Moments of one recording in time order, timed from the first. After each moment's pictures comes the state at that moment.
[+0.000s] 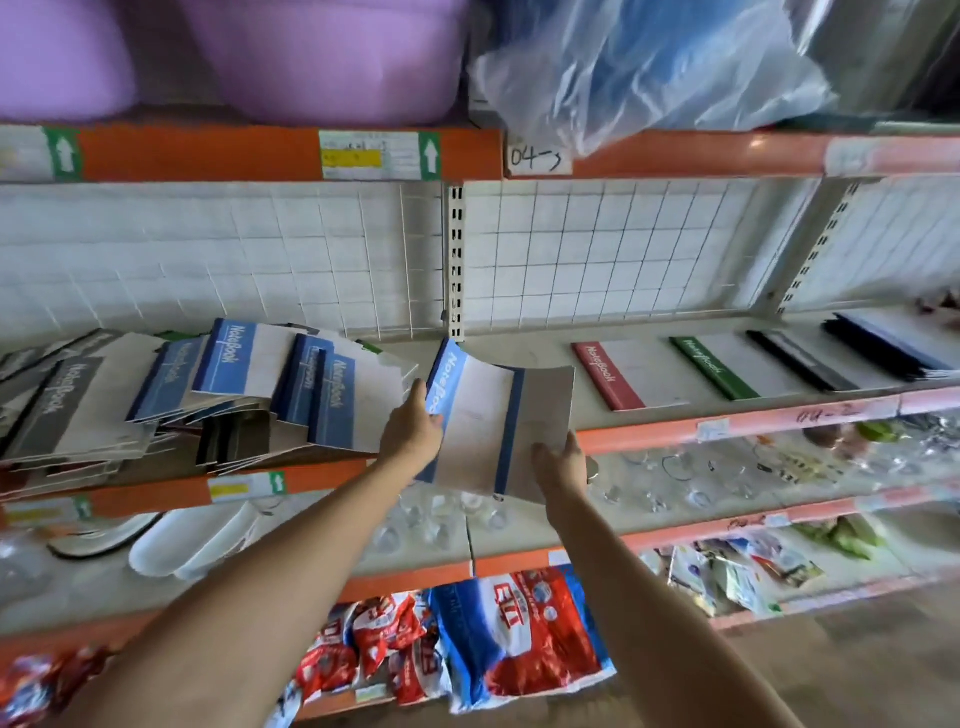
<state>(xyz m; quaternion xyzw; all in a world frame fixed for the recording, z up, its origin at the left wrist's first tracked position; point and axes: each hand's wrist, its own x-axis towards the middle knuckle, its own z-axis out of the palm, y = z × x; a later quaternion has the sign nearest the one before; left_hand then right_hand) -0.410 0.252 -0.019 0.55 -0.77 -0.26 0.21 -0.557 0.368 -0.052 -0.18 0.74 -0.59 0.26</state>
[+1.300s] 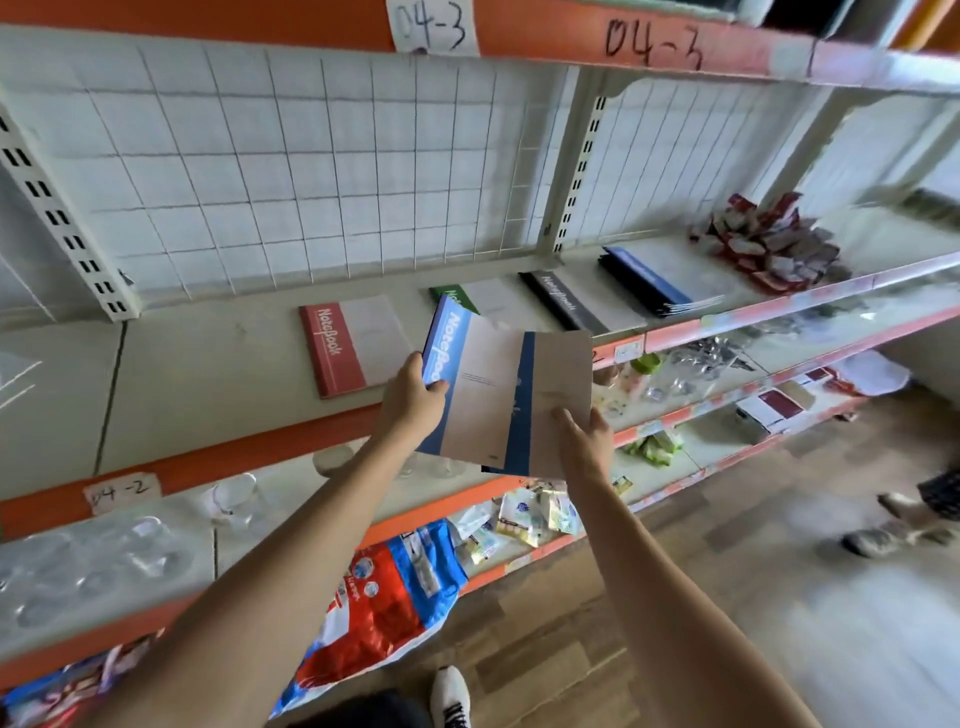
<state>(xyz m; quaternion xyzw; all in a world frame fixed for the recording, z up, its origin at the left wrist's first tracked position) -0.791 0.403 -0.049 0.42 -0.78 -0.40 0.22 -0.913 0.571 -0.071 -0.07 0.78 -0.61 0.14</state>
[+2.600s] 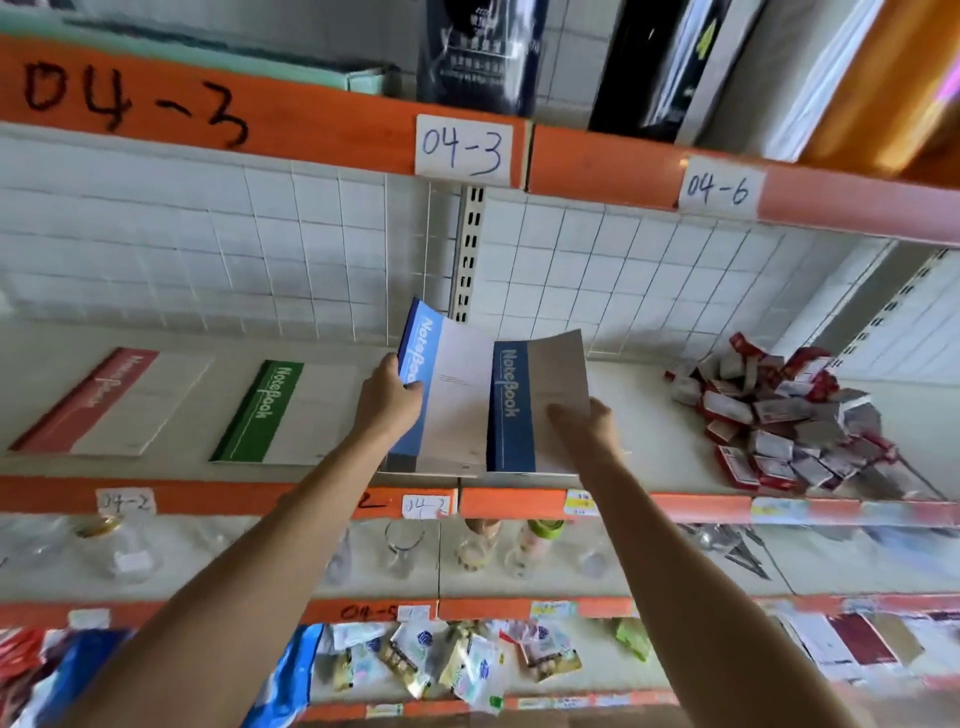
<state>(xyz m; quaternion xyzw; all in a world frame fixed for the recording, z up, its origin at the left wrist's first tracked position) -1.172 0.438 -0.007 0.58 -0.67 -0.34 0.33 -1.384 0.550 -0.008 -0.27 0.78 -0.51 0.25</state>
